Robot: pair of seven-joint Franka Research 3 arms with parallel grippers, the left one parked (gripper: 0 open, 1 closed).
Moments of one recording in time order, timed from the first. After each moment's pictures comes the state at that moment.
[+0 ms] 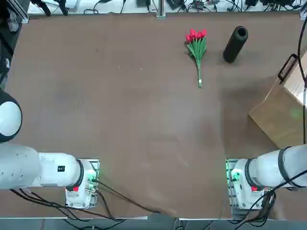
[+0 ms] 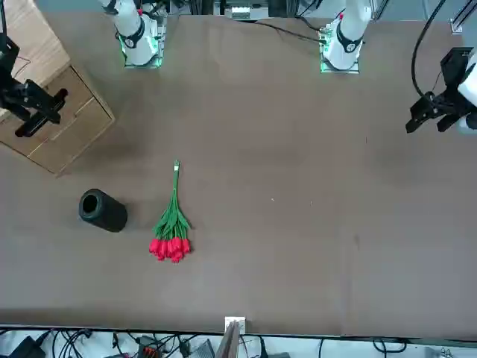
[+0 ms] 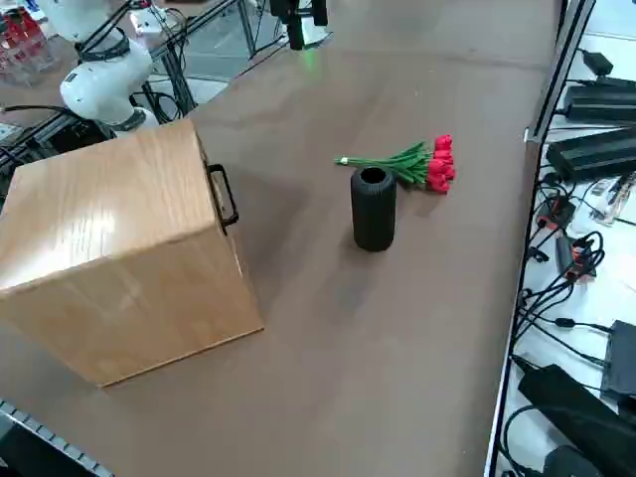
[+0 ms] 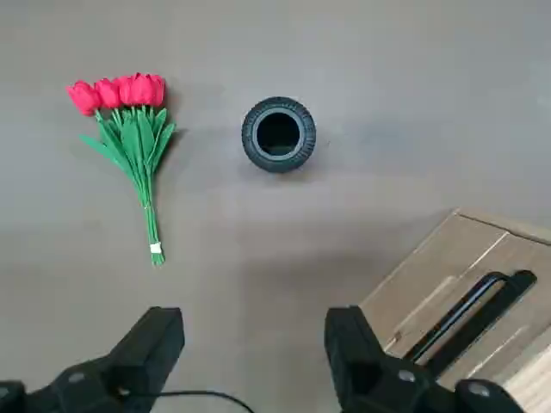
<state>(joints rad) 0.08 0.01 -0.09 -1.51 0.02 1.53 0.07</state>
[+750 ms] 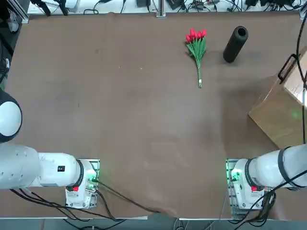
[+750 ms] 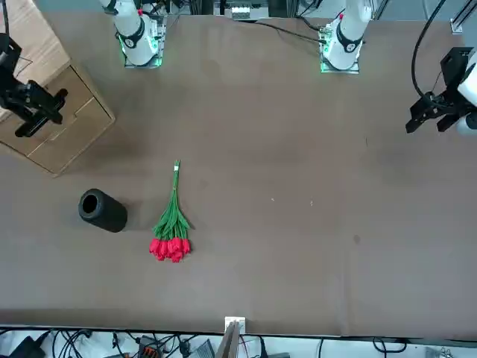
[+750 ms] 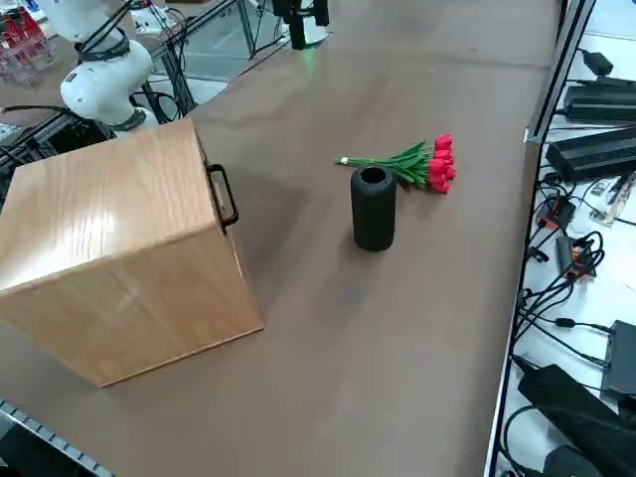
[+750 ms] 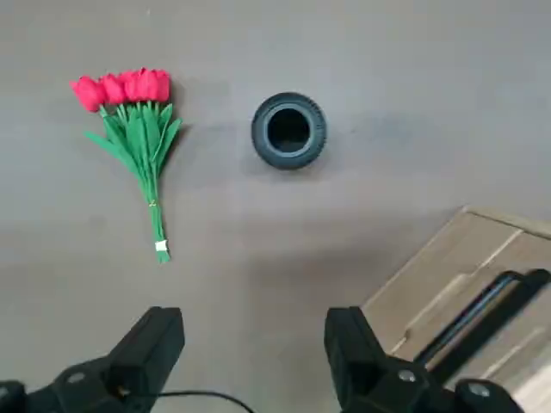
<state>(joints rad) 0.11 0.02 -0.09 -1.52 0.02 1.54 0.11</state>
